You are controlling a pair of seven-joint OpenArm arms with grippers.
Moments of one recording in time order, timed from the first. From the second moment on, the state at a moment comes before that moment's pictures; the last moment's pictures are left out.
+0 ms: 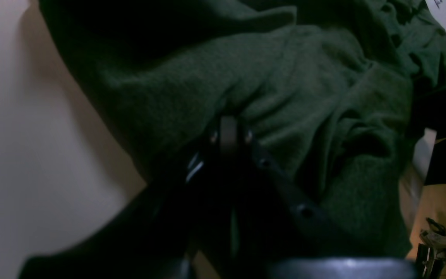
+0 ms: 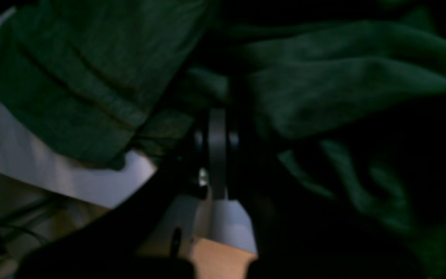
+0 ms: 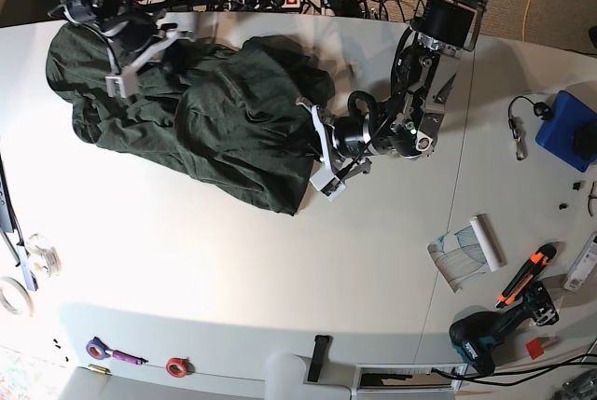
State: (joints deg) left arm -9.3 -2.7 17.2 75.5 -29.5 -33.9 45.1; right arm -23.5 0.6 37.9 110.7 43.4 32.9 -69.8
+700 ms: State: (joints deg) left arm -9.3 -2.8 17.2 75.5 -29.7 -33.9 45.1; right arm -20.8 -1.4 11.4 110.7 34.4 32.9 -60.1
